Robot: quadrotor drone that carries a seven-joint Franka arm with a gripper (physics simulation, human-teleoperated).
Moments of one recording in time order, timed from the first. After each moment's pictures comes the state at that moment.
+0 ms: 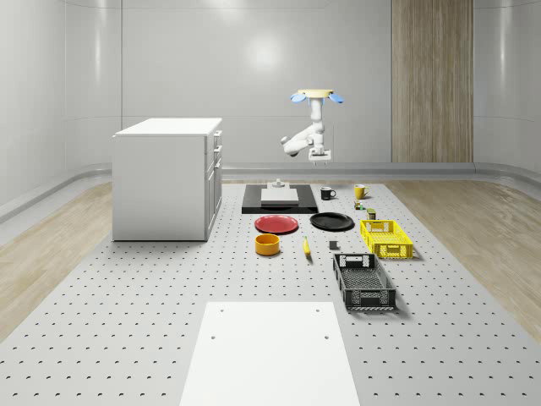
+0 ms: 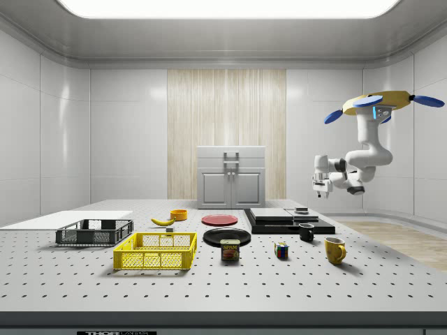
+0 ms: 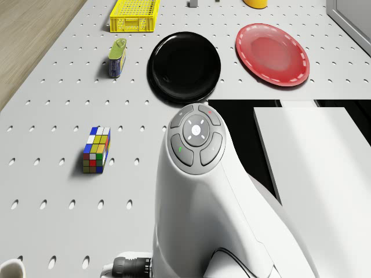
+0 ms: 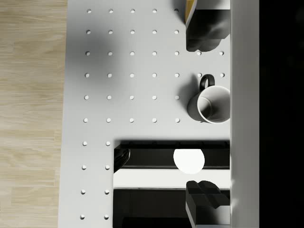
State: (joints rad) arm -1.00 -1.05 1.24 -2.90 -1.98 1.17 1.55
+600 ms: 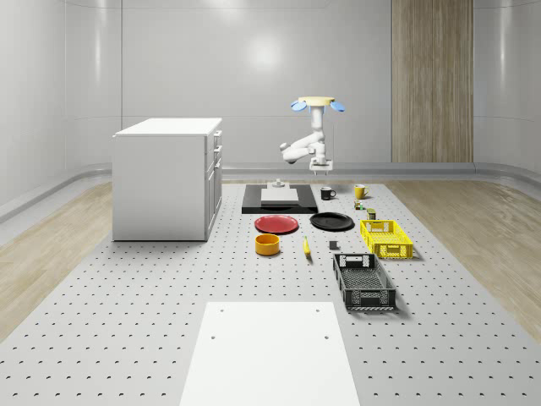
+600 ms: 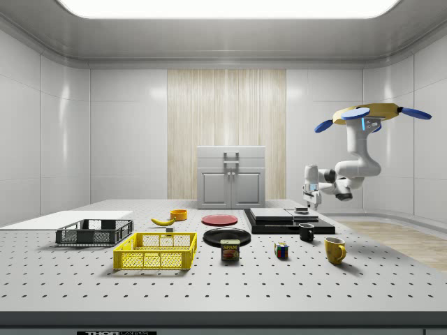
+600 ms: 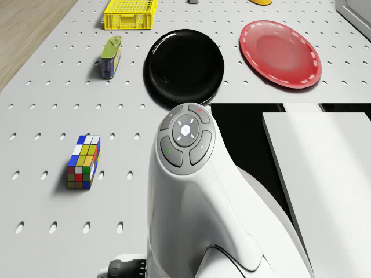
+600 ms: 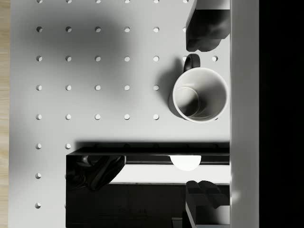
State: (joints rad) arm -1.06 -1.12 1.28 -2.89 -1.96 1.20 1.59
